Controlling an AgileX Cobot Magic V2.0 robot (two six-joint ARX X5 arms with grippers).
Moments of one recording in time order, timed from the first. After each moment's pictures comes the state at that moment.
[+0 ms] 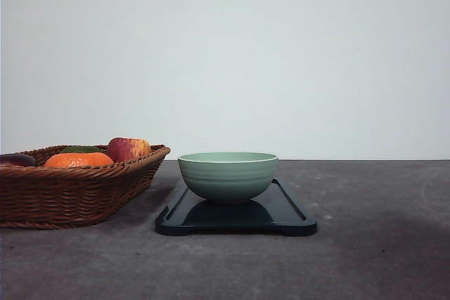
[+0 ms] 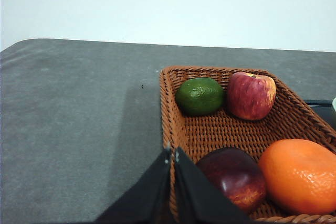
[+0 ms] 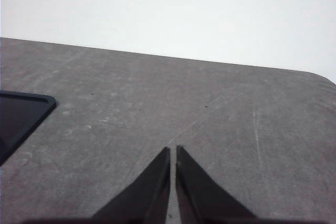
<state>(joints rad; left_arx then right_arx) 0.06 0.00 0.03 -0.12 0.11 -0.05 0.02 0.00 0.02 -0.06 -0.03 -0.06</state>
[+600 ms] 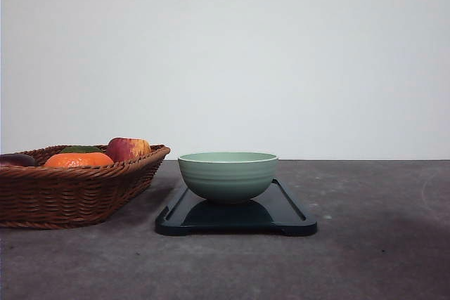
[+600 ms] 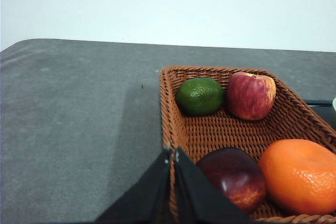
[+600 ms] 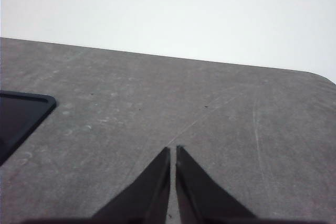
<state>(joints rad) 0.06 0.00 0.03 -0.12 0.11 -0.05 0.02 0.00 0.02 -0.06 -0.03 -0.06</state>
